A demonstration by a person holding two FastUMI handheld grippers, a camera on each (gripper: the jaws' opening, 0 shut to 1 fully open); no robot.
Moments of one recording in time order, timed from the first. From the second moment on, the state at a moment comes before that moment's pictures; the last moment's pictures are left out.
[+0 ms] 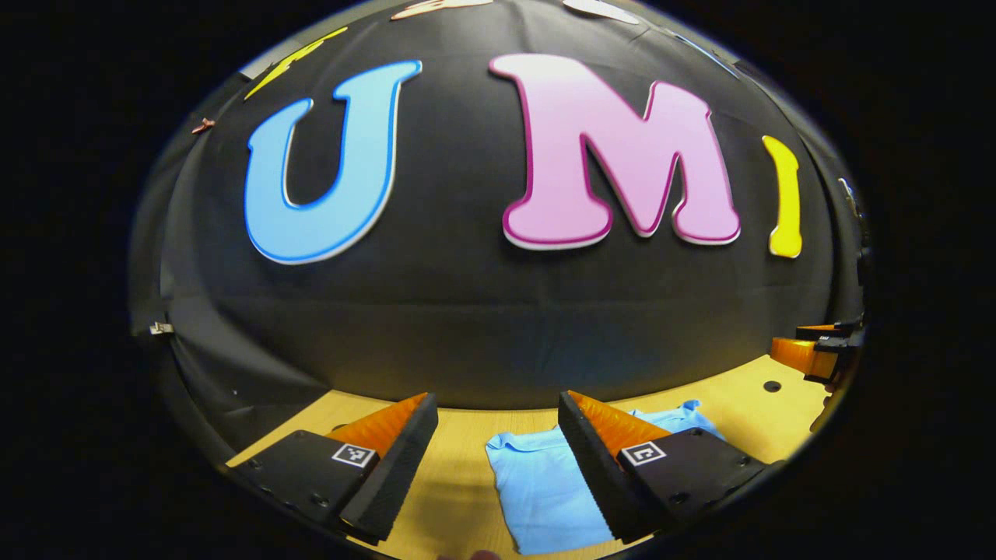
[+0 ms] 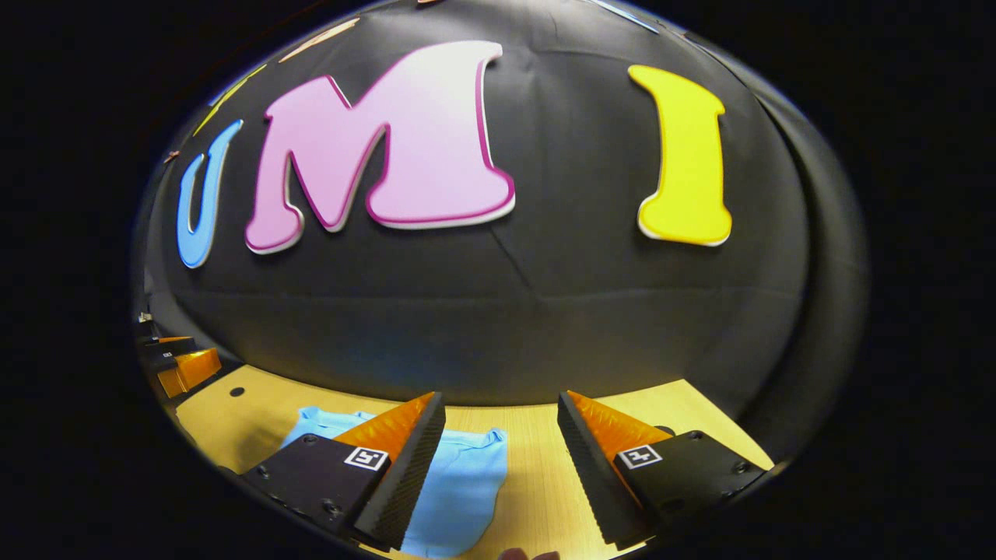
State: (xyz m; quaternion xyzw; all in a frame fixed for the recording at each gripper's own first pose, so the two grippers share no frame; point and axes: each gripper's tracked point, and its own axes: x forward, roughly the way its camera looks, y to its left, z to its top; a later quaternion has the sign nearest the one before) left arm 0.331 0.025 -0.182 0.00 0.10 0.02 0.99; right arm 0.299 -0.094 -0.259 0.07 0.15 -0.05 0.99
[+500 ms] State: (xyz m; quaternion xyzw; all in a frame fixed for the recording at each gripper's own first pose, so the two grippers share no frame) left arm 0.168 0.008 -0.067 -0.01 0.05 0.01 1.00; right arm 0.158 -0.083 -0.098 0.08 0.06 -0.03 0.99
